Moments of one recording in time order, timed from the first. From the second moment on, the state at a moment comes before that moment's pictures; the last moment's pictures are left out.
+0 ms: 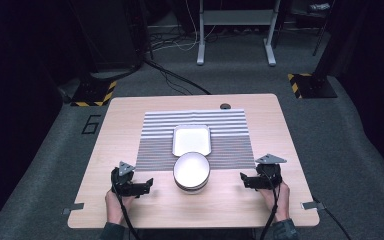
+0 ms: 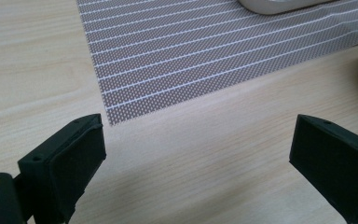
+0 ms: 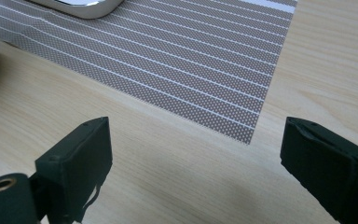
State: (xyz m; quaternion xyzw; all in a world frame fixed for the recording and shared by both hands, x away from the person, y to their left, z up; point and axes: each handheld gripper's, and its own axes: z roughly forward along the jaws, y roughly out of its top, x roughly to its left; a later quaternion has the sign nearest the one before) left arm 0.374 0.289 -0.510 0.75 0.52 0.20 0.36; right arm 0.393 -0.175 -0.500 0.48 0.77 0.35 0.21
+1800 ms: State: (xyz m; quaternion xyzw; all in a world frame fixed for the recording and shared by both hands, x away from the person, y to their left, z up) left arm 0.382 0.260 -0.449 0.76 0.45 0.19 0.43; right arm 0.399 -0.111 -0.433 0.39 0.81 0.42 0.16
